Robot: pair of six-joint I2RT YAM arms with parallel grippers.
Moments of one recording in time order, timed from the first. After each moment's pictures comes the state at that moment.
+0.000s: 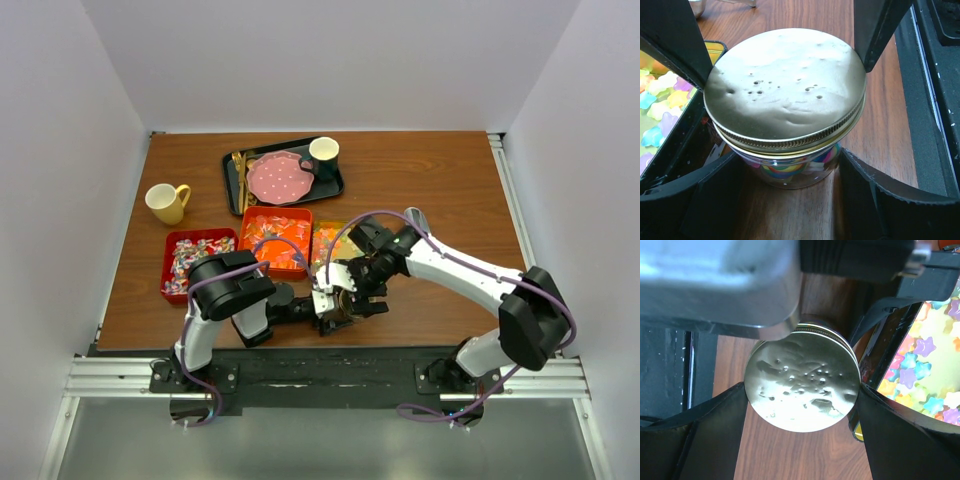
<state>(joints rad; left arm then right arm) -0.97 2.06 0.32 1.53 0.41 0.18 0.77 1.47 1.02 -0.86 -0.40 -0.99</state>
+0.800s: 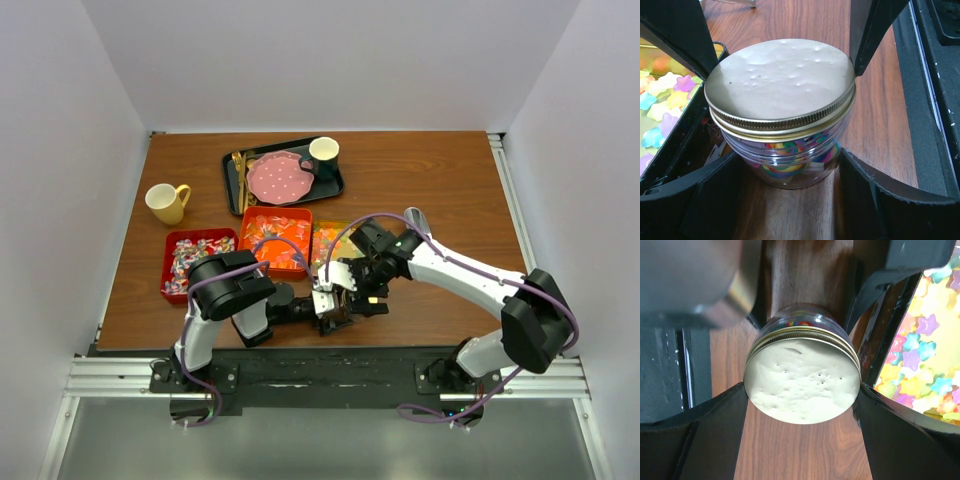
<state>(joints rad) -0.97 2.06 0.32 1.53 0.41 0.18 0.77 1.45 0.99 -0.82 -0.34 -0.90</state>
